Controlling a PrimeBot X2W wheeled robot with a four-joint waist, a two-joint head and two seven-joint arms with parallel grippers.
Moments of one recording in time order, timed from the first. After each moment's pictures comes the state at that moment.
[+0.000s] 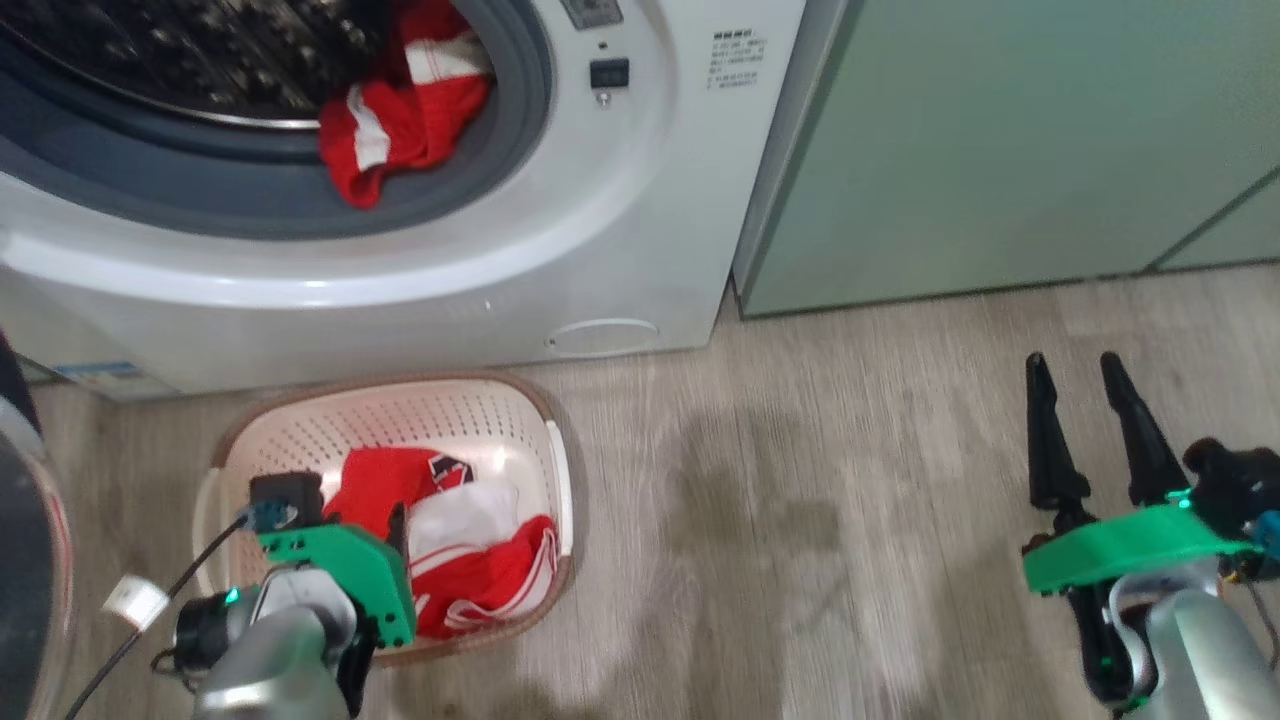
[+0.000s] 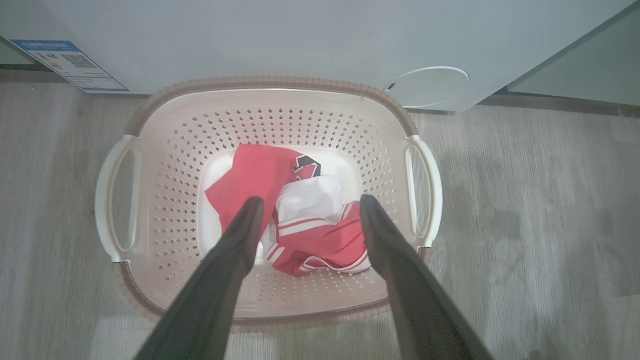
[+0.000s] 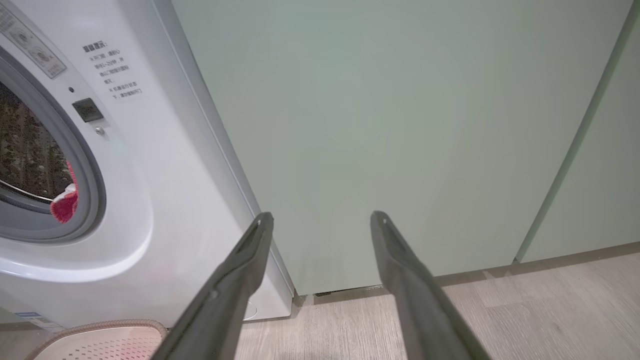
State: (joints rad) left arm -0.56 0.06 -0.22 1.30 -0.45 -0.08 -0.17; right arm -0.19 -0.16 0.09 0.29 0.37 0.13 -0.26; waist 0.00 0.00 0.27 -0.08
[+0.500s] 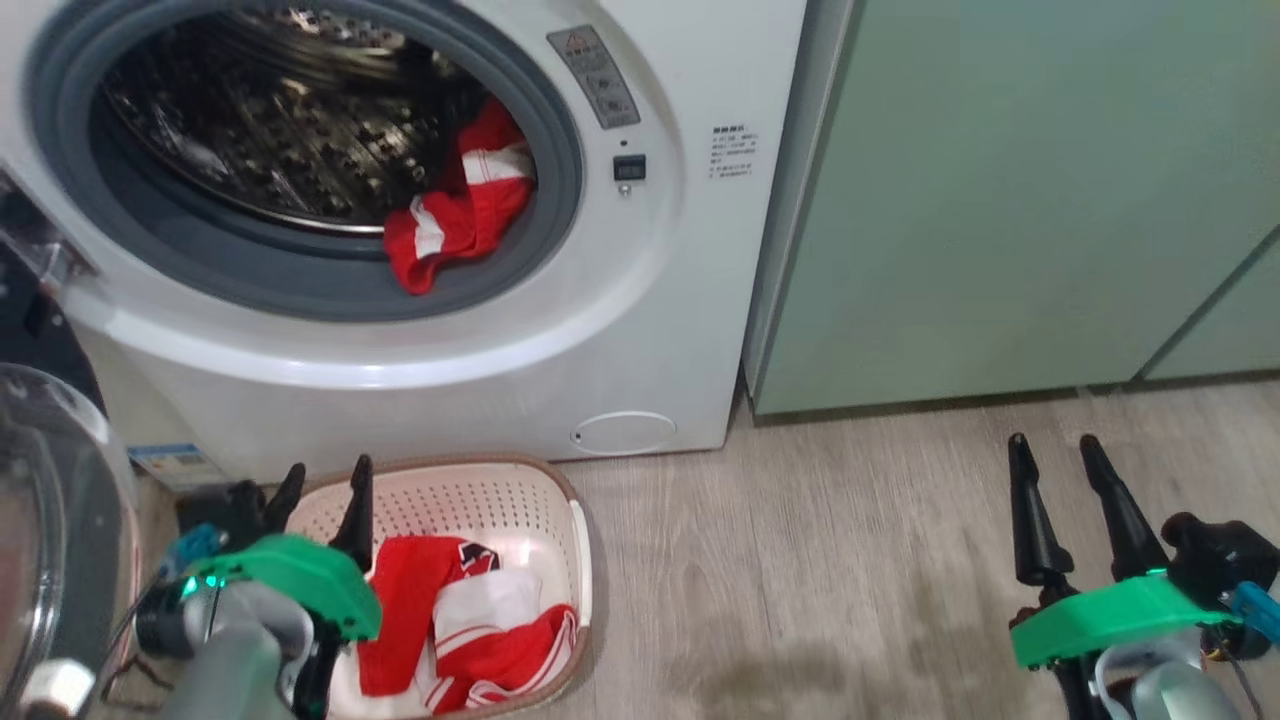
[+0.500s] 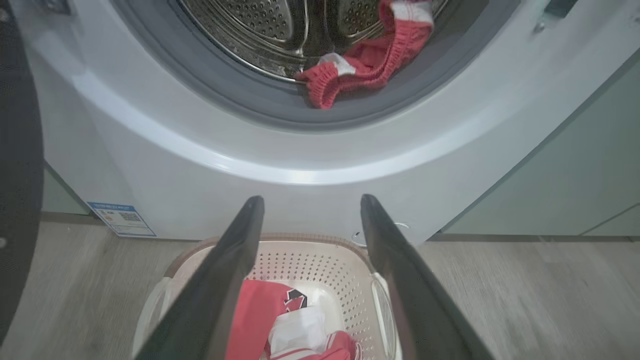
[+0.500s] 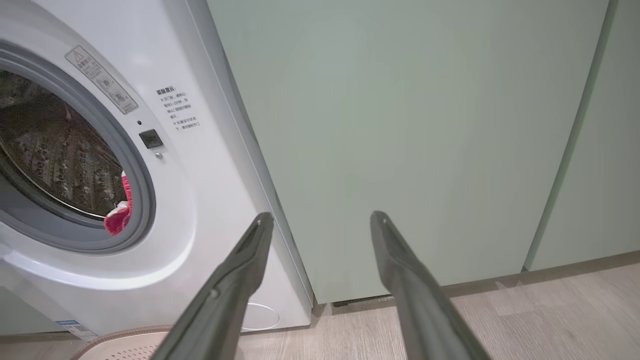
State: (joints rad) left arm -0.35 0.15 -0.13 0.86 -0.44 -0.12 -0.25; right arm -0.07 -0.13 0.09 0.29 0.37 0.13 -0.26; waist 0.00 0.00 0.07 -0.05
